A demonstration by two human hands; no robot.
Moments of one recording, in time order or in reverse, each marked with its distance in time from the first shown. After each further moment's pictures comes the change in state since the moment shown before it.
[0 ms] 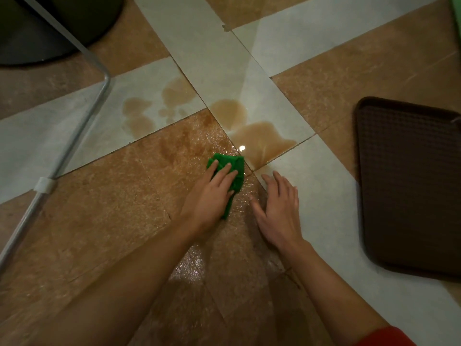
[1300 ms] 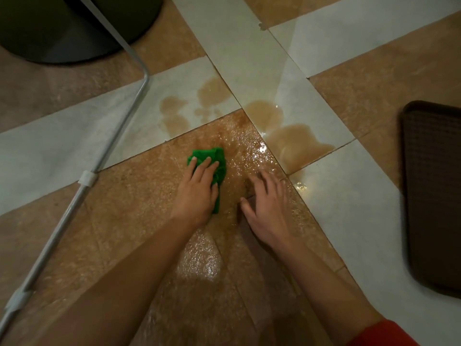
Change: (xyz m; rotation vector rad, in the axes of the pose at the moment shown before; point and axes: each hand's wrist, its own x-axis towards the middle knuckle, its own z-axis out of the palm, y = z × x) left_hand -0.031 -0.074 -0.006 -0.103 0.255 -0.236; right_hand 0.012 -0.070 0.031 0.020 -0.111 -0.178
